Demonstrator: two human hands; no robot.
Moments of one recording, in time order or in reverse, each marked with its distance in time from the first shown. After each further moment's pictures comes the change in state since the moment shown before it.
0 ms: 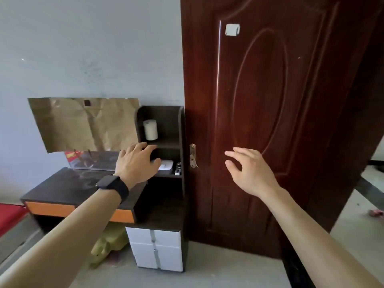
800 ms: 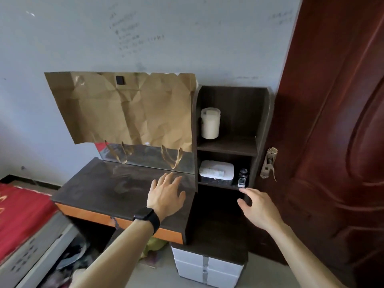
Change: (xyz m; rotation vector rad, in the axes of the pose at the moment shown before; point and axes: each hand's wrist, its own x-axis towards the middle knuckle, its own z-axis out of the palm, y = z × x) left_hand 0.185 -0.277 0.232 -0.040 -0.271 -0.046; right_hand 0.202 -0.073 0.406 0.097 -0.461 0.224
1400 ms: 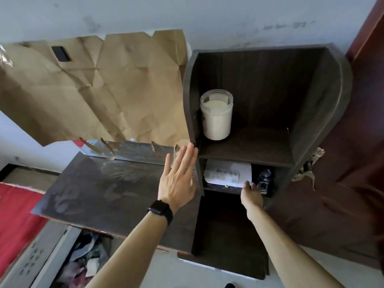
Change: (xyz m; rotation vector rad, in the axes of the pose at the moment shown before) left_hand 0.198 -0.018 0.089 0.184 0.153 0.220; right_hand 0.226 0.025 0.142 0.718 0.004 0.894
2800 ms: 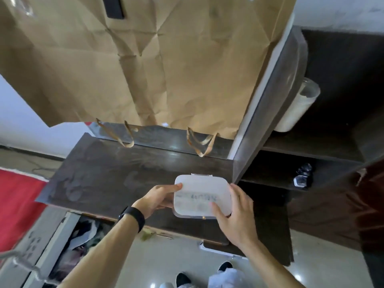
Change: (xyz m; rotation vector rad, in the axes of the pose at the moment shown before) left_hand -0.092 -0.212 0.037 -1.431 -0.840 -0.862; right_hand -0.184 0.013 0.144 -0.500 0.012 -0.825
